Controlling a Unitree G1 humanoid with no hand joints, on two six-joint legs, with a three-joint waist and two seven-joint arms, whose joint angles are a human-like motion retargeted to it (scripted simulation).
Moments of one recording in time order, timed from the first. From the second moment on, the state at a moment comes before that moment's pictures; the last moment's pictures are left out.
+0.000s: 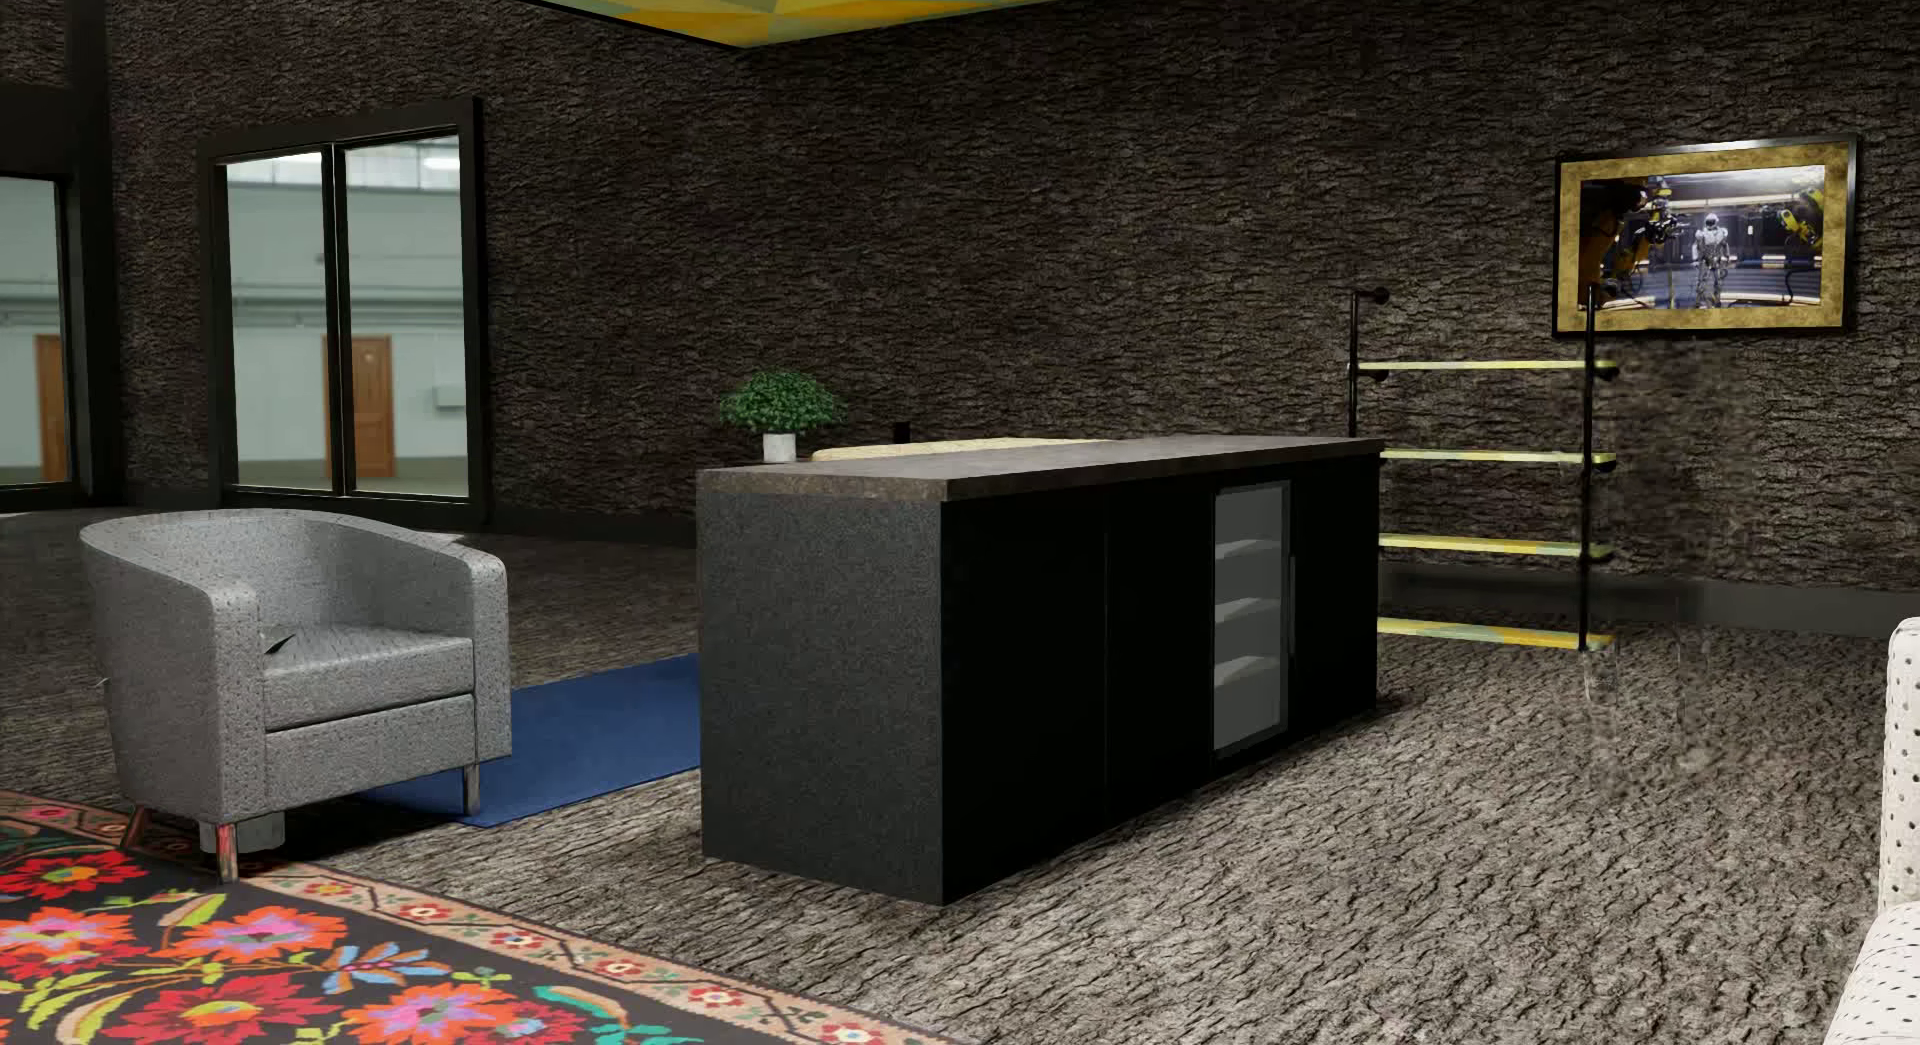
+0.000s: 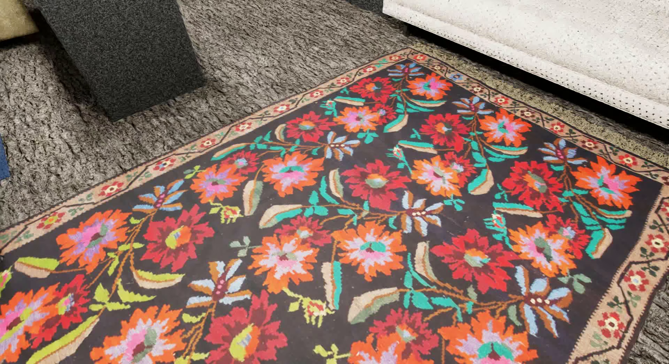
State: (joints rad) body -0.04 -0.06 -0.04 -0.18 -0.09 -0.06 0.00 0.00 -0.03 0.43 0.53 0.21 0.23 -0.36 -0.15 0.32 -0.32 0.00 0.00 -0.62 0.48 0.96 0.85 0.00 0.00 0.00 0.00 0.00 0.00
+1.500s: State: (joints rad) body -0.53 0.21 0.17 -0.19 -0.11 -0.14 0.00 0.00 0.08 0.68 0.90 0.30 0.20 0.28 0.12 0.36 -0.34 0.00 0.00 -0.72 0.41 0.94 0.85 0.00 0.00 0.00 0.00 0.00 0.00
